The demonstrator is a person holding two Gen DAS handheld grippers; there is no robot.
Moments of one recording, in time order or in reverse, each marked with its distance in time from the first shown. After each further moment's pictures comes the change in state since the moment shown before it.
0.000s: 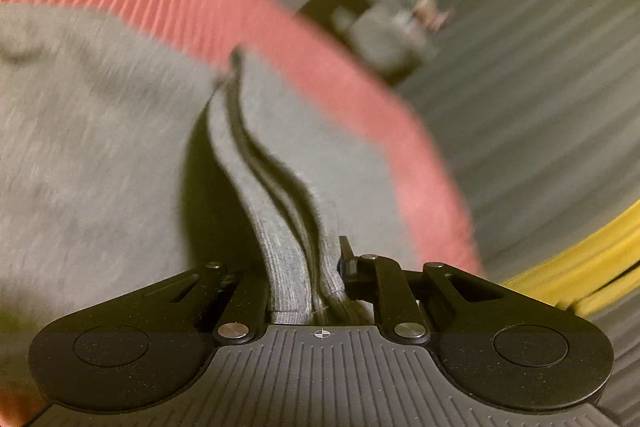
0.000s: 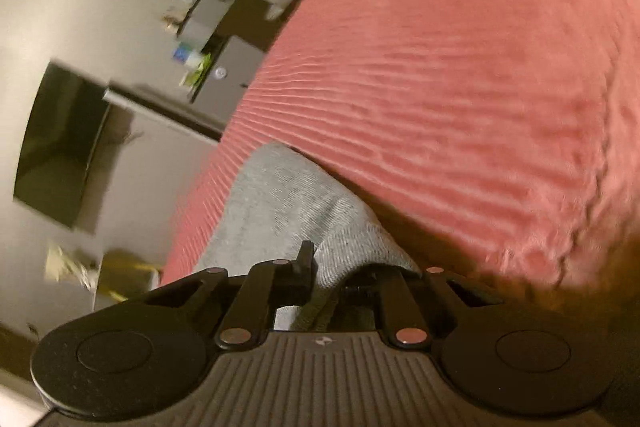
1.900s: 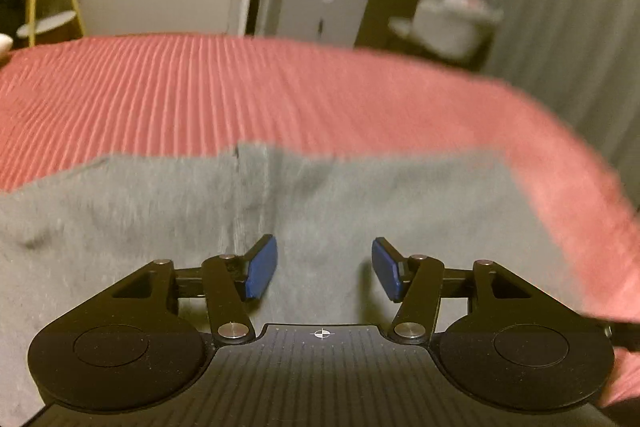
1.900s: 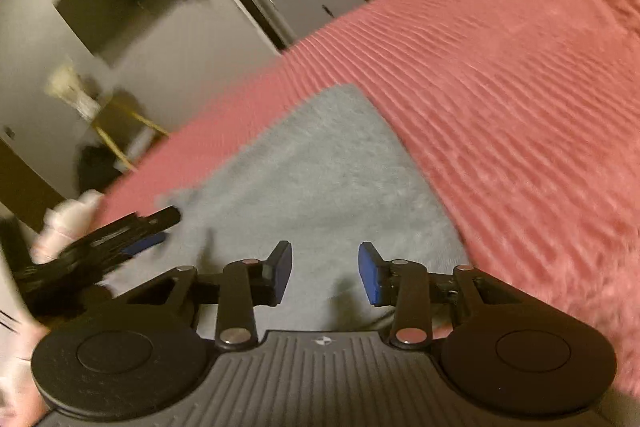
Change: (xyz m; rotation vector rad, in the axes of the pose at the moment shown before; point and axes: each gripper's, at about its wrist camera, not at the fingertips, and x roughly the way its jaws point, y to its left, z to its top) left arm 0.081 -0.053 0.018 0.407 -0.134 0.436; right arm -0.003 0.062 -0.016 -0.544 0.147 -0.006
